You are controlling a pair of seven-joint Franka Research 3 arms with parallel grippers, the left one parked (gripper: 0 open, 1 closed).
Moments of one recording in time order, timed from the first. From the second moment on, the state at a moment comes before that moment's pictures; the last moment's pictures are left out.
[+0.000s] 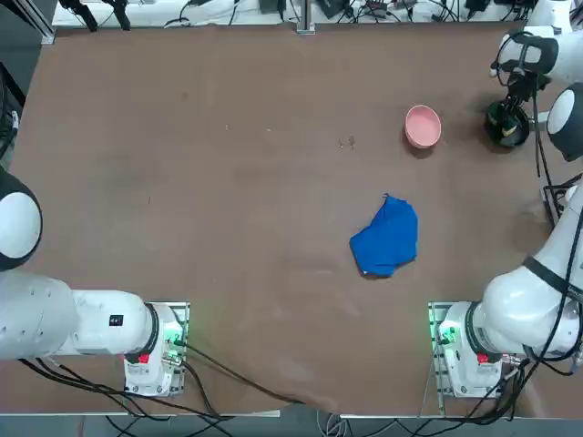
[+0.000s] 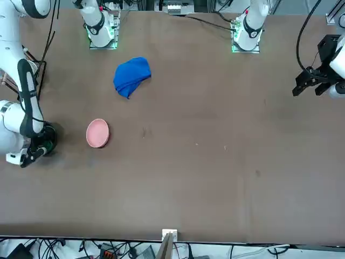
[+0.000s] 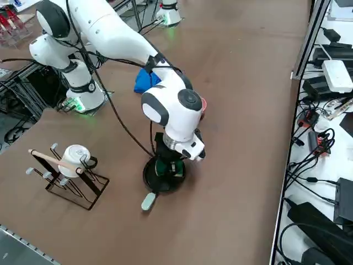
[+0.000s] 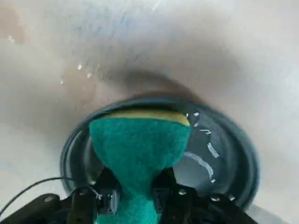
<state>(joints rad) -0.27 0.77 -0.07 -1.51 -0.19 2.00 -0.79</state>
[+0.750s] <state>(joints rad) -0.28 0.69 -0.08 -1.49 -0.19 1.88 -0.79</state>
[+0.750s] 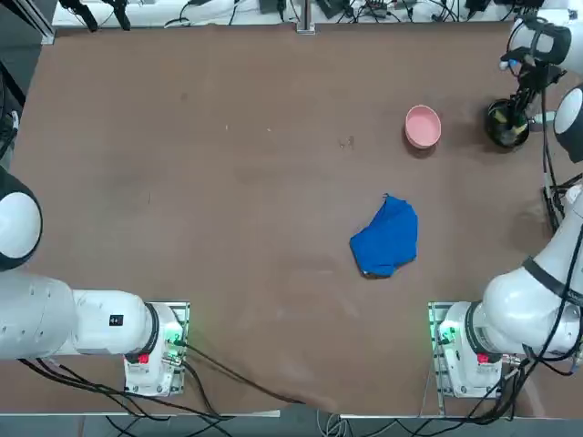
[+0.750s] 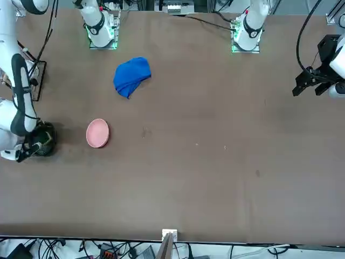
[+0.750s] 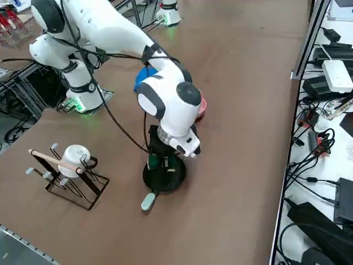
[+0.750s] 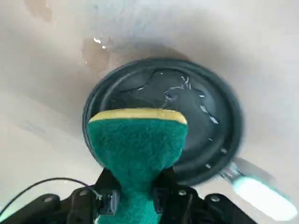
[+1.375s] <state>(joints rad) -0.20 0.53 -0.07 -1.48 -0.18 1.79 -0.79</state>
